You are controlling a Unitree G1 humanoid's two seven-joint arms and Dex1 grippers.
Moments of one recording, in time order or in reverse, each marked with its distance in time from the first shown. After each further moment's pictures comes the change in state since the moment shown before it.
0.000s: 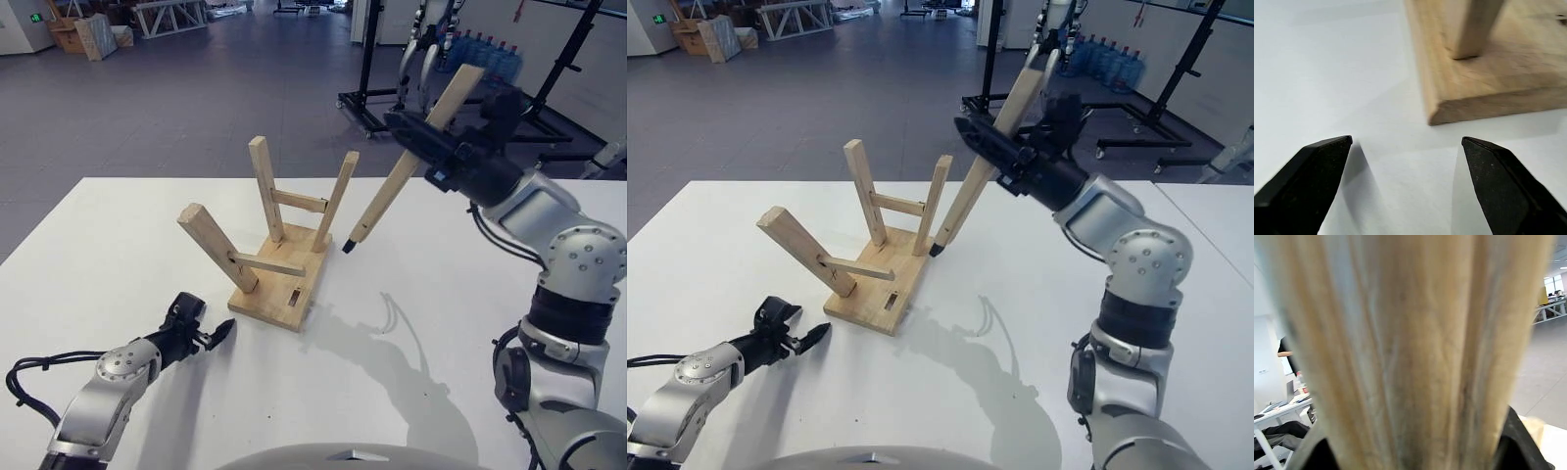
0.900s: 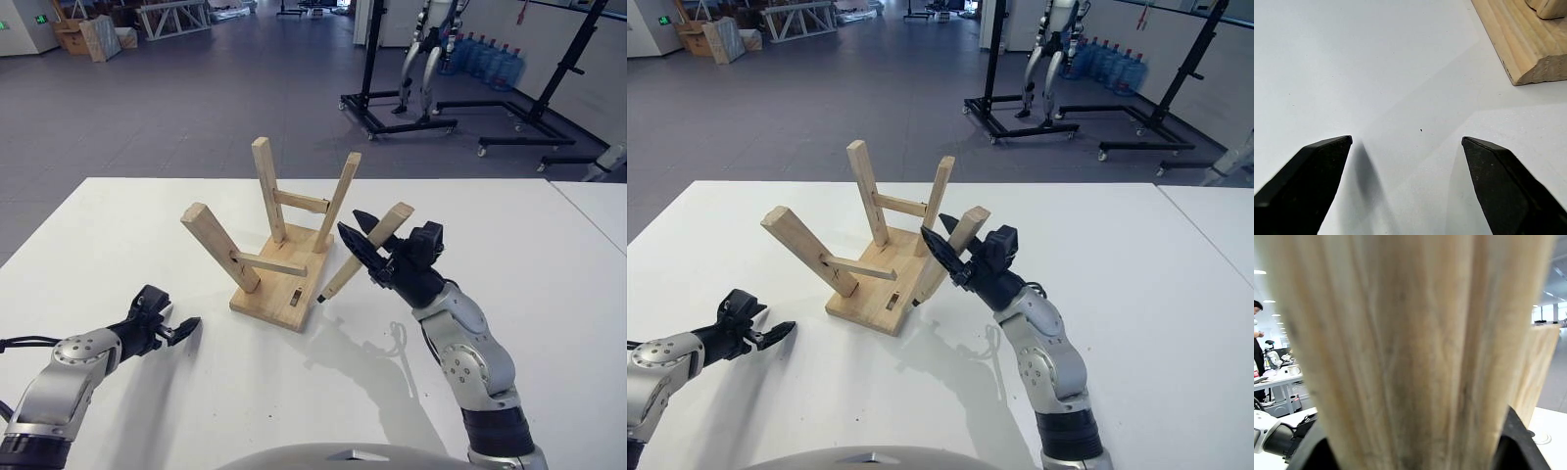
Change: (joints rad) left arm -0.064 0.115 0.084 0.163 0.018 0.018 -0.071; right arm 0.520 0.229 0.364 -0.002 -0.557 -0.749 0.226
